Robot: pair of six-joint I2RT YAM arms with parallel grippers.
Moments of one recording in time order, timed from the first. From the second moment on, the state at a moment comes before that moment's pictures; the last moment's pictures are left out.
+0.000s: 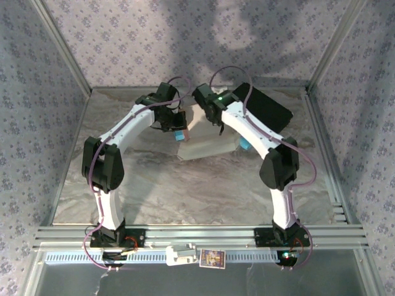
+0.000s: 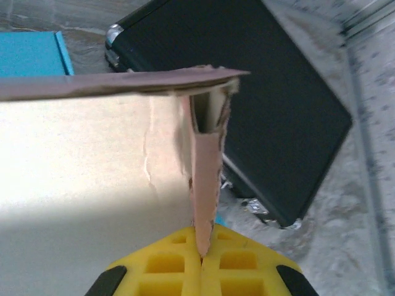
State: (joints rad) left arm -0.47 1.91 1.70 -0.88 0.29 -0.46; right arm 0.62 2.00 2.00 -1.18 0.65 0.44
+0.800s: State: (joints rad) left arm -0.47 1.91 1.71 -0.88 0.33 -0.46; right arm 0.52 1.92 1.87 -1.04 0.44 0.37
